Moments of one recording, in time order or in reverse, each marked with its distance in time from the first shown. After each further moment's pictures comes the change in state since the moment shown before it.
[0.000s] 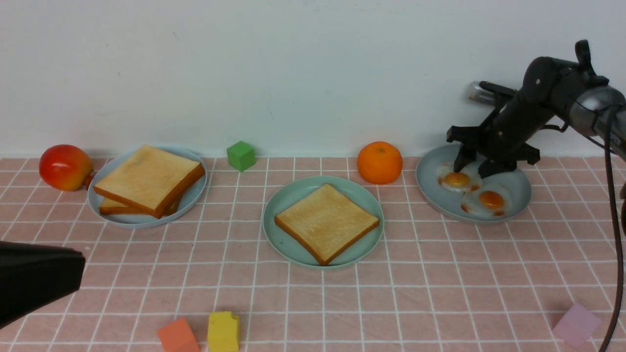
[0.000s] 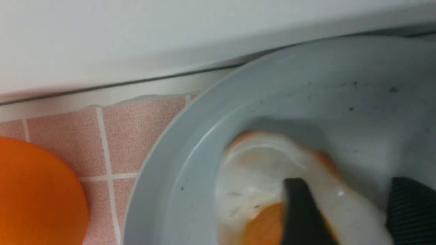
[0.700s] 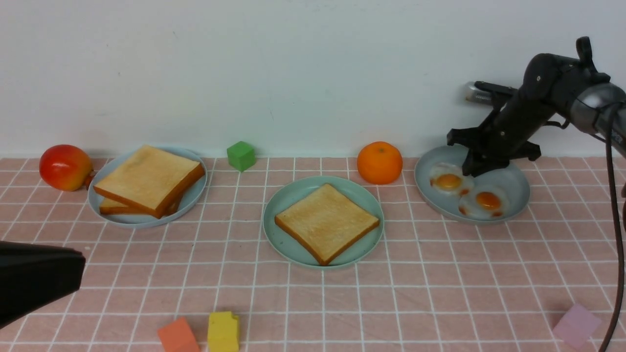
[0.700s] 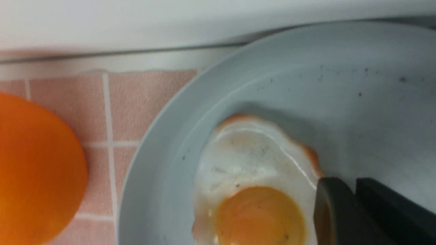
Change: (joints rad) right arm 0.002 -0.019 -0.001 -0.008 0.054 -0.097; left arm 0.000 0.000 0.000 0.000 0.000 0.000
